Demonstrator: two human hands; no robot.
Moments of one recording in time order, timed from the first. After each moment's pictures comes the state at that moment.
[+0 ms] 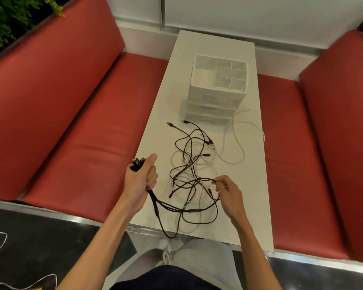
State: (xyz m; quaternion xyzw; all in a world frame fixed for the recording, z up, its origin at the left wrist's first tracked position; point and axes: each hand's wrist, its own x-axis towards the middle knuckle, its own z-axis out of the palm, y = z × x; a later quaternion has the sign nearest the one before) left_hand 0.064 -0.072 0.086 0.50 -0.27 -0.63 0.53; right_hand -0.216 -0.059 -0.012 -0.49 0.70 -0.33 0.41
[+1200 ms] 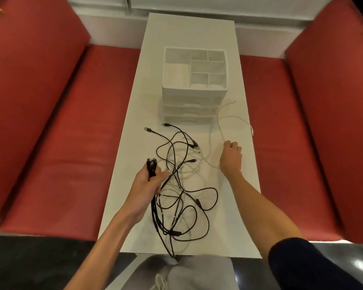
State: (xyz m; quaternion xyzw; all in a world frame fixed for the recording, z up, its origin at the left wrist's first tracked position) left_hand 0.012 -0.149 0.053 0.54 -0.41 -0.63 0.39; right_hand -0.307 -0.257 -0.114 -0.56 0.82 -0.04 0.11
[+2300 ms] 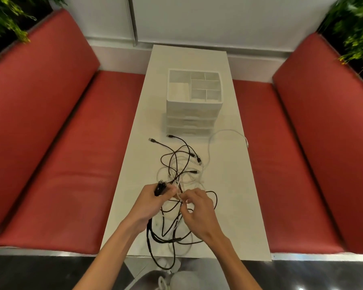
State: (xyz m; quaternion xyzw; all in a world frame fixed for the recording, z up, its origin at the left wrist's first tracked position) left_hand 0.017 -0.104 0.060 0.58 -0.44 -0.62 0.28; right_hand -0.163 -0.059 0.009 -0.65 0.63 -0.29 0.30
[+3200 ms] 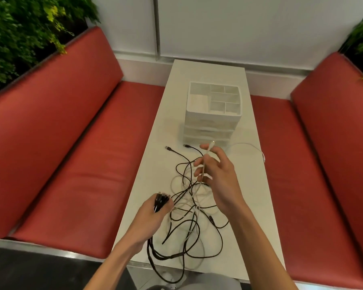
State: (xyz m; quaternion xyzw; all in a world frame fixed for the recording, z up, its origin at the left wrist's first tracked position) left_hand 0.055 -0.071 0.066 0.62 -0.46 -0.56 0.31; right_hand -0.147 -0.132 0.139 -0.40 0.51 -0.51 0.57
